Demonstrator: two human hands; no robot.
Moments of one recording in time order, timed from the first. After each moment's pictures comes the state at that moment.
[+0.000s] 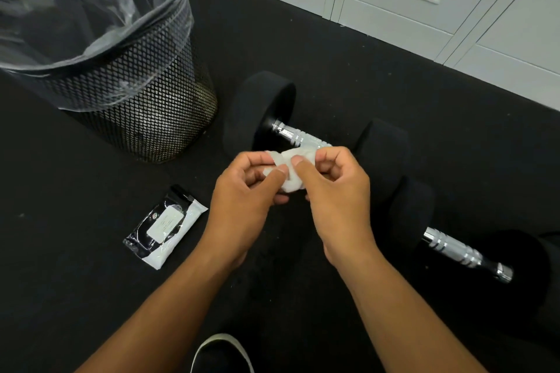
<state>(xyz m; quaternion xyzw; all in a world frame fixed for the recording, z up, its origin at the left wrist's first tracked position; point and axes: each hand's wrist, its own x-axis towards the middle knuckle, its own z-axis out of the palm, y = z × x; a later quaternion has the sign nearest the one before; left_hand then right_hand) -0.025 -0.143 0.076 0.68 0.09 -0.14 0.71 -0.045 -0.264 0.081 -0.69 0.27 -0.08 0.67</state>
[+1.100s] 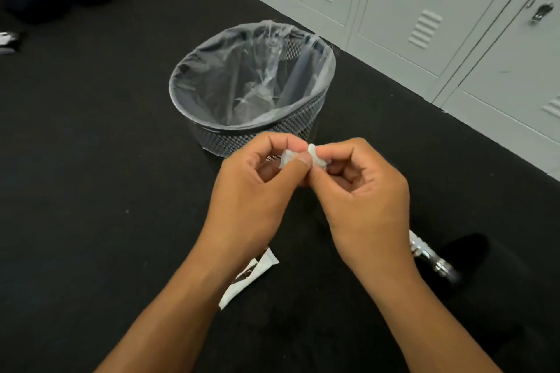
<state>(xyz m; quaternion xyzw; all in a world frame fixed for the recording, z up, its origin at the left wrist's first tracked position) 0.033 -0.039 0.173 0.68 0.04 0.05 0.73 0.044 -0.167 0.160 -0.74 -0.06 -0.10 0.66</state>
